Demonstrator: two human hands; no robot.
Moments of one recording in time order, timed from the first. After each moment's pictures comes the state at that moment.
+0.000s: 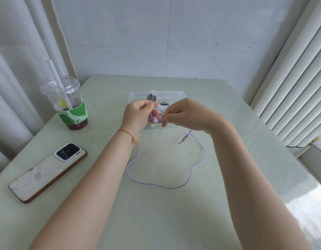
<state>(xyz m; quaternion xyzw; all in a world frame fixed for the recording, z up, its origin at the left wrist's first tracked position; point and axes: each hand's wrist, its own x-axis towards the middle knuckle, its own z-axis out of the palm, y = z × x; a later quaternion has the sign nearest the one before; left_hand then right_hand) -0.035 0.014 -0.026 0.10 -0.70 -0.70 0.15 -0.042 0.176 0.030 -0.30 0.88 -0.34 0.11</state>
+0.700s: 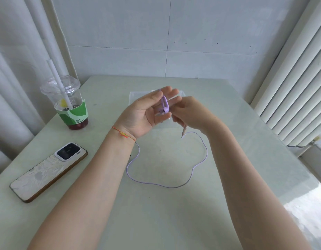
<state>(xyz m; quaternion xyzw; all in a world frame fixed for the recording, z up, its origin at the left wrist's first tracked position) -0.016 0.020 0.002 -0.10 -0.43 -0.89 -0.08 -0.059 0.175 0.013 -0.24 0.86 -0.44 0.06</state>
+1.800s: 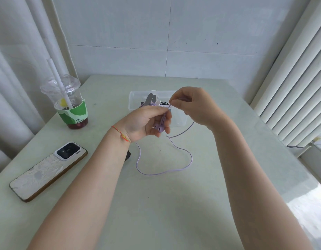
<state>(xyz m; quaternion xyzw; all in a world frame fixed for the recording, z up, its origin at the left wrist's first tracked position) -0.020 0.011 -0.010 -0.07 -0.66 -0.73 -0.16 -0.064 0.184 0.024 -0.26 0.86 -0.44 -0.03</state>
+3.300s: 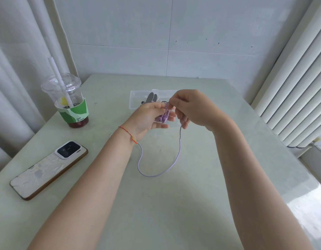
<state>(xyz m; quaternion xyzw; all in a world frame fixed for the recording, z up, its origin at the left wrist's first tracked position) -0.028 0.019 -0.019 -0.03 -0.70 -0.71 -0.03 -0.050 0.180 0.032 -0.24 0.86 -0.43 0.06</state>
